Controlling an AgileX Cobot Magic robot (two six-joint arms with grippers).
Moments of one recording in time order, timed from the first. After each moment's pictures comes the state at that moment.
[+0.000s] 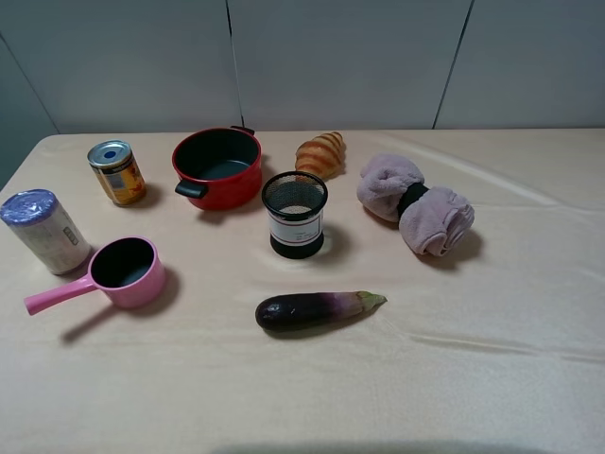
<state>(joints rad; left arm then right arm) 0.07 0.00 -0.50 -0.08 1.08 0.36 -0.03 0.20 -0.56 0.09 1.07 -0.11</state>
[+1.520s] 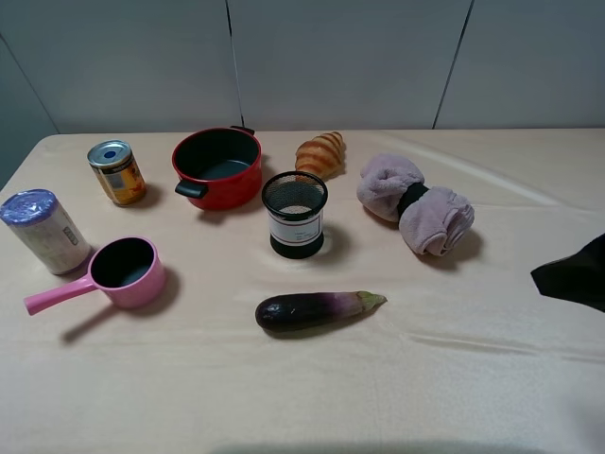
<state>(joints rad) 0.07 0.00 -0.50 -0.08 1.08 0.36 0.20 0.82 -0.61 0.23 0.93 -0.43</state>
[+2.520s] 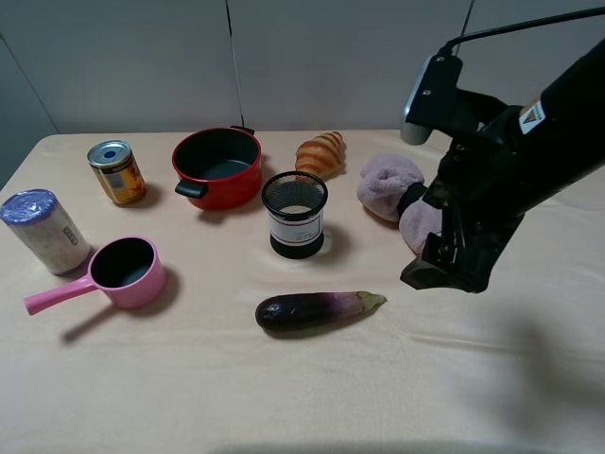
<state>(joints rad) 0.07 0.00 -0.50 -0.08 1.08 0.36 0.62 1.34 -0.85 0.19 0.79 -0.68</state>
